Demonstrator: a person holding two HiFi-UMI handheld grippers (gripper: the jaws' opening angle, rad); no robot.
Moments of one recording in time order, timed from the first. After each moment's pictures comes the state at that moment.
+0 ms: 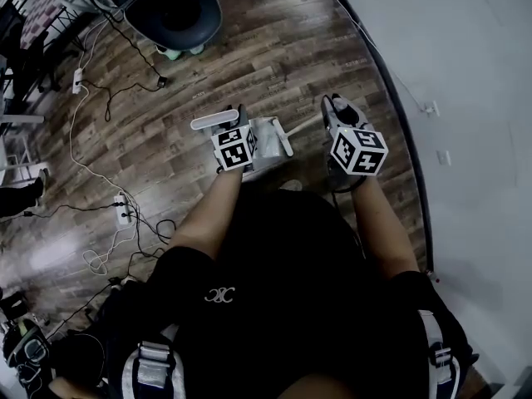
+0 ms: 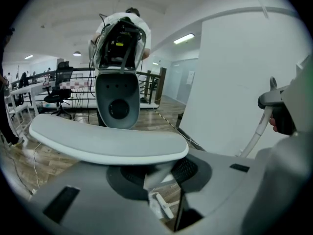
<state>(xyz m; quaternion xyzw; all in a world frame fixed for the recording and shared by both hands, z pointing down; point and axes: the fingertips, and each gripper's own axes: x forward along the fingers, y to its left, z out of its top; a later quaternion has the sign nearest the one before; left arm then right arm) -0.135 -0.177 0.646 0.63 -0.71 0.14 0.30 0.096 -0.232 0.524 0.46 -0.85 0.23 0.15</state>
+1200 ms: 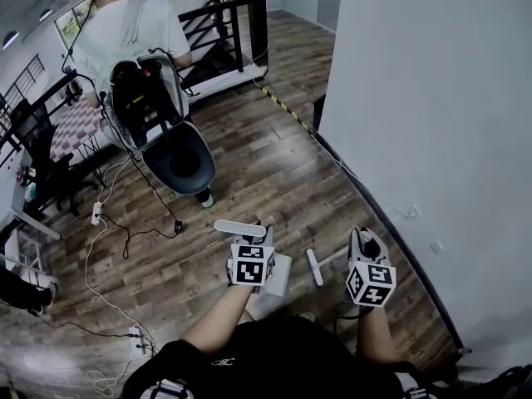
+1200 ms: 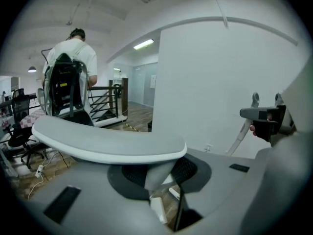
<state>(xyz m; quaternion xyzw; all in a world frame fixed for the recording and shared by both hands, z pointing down) -0.096 -0.192 0.431 0.78 -0.56 0.18 0.20 0.148 -0.171 0.363 0.62 -0.76 0.13 0.12</state>
